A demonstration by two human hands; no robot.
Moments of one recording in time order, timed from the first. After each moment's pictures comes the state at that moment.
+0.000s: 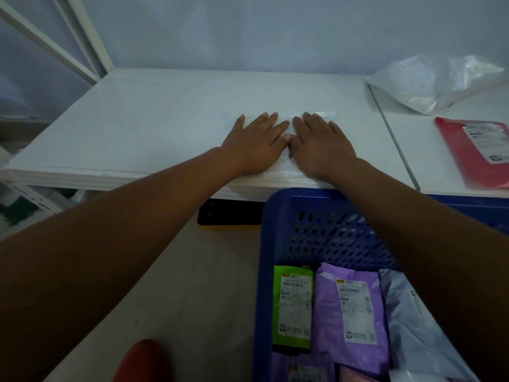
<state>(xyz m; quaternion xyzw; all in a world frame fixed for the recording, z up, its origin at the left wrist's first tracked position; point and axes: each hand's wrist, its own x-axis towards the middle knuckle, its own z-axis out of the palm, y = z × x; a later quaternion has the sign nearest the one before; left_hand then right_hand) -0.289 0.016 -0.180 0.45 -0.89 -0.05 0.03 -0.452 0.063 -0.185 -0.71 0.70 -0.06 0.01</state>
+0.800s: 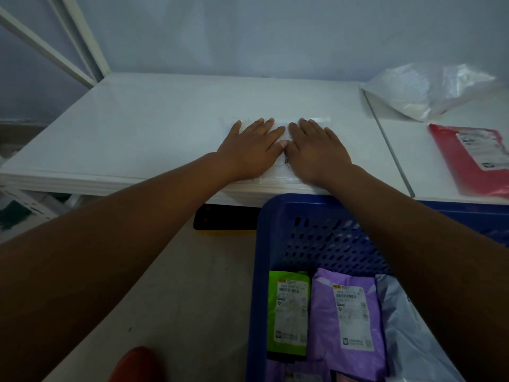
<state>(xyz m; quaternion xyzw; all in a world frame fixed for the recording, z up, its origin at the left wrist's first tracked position) -0.289 0.014 -0.180 0.45 -0.89 -0.04 0.02 -0.453 0.062 -0.185 -0.71 0.70 -0.06 0.01</state>
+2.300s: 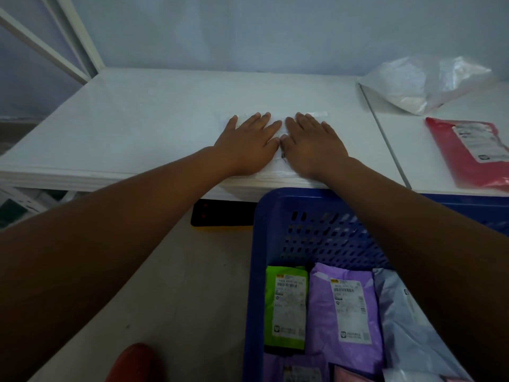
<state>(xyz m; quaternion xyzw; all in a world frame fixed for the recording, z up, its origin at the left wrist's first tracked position) -0.289 0.013 -0.184 0.45 -0.89 -0.02 0.01 -0.454 0.060 -0.189 -0.71 0.70 -0.07 0.01</state>
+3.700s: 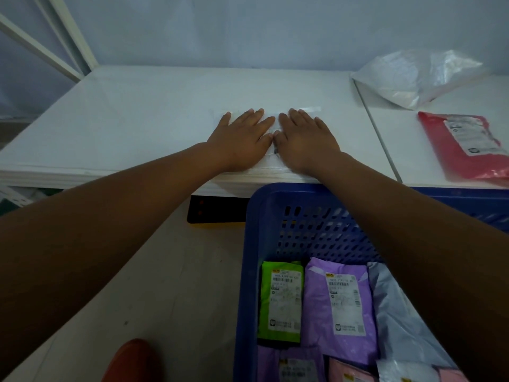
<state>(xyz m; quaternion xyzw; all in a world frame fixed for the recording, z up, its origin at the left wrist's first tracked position) -0.289 0.013 -0.183 0.45 -0.89 -0.02 0.02 -0.454 0.061 -0.187 -0.71 0.70 -0.07 0.01</state>
